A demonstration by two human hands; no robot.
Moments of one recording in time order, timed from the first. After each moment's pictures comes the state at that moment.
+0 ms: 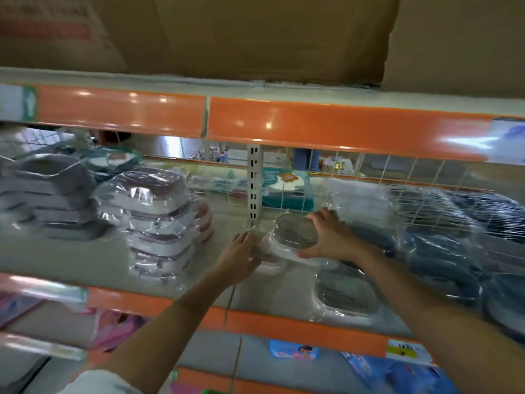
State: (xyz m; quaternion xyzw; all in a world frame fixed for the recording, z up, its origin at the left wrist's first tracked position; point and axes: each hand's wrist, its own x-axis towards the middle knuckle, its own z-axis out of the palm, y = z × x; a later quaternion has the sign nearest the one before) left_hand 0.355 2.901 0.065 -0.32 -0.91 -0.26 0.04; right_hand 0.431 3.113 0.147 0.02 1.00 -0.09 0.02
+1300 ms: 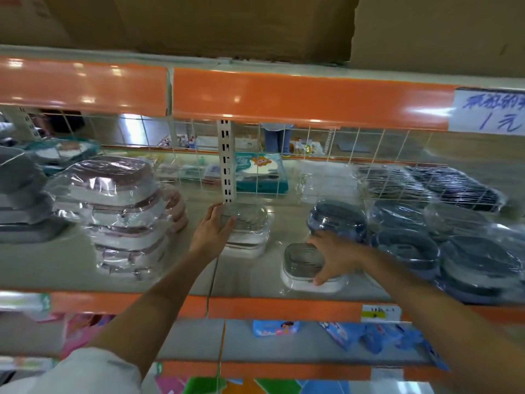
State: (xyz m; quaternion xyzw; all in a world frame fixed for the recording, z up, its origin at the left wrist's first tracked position) left_hand 0.340 2.904 0.071 -0.24 -0.88 -0.40 0.03; right_hand 0.488 3.138 0.117 0.02 0.98 -0.04 0.18
